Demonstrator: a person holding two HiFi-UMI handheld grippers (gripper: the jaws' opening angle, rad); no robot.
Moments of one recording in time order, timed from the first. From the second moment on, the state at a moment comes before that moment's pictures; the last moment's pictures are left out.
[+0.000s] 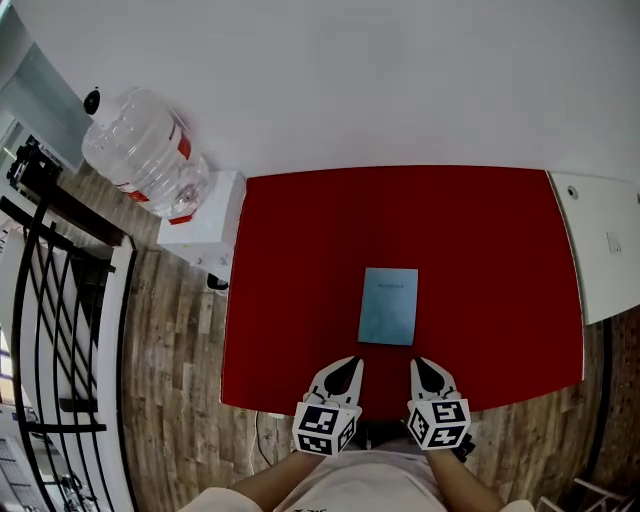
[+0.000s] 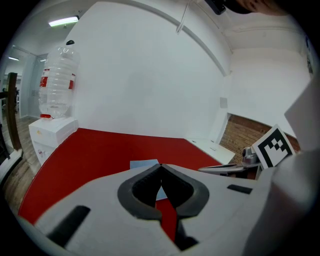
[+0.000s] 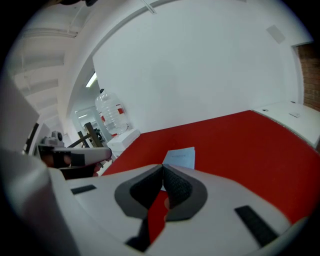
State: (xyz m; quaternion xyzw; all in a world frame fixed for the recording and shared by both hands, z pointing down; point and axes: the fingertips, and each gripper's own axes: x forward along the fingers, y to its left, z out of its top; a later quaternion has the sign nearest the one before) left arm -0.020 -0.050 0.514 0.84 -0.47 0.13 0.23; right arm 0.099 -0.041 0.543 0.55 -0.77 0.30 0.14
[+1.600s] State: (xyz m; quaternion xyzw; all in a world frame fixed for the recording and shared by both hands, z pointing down) left arm -0.016 -0.069 0.601 0.83 -0.45 0.18 0.28; right arm 0.110 -0.096 0.727 0.53 -0.67 0.47 0.22
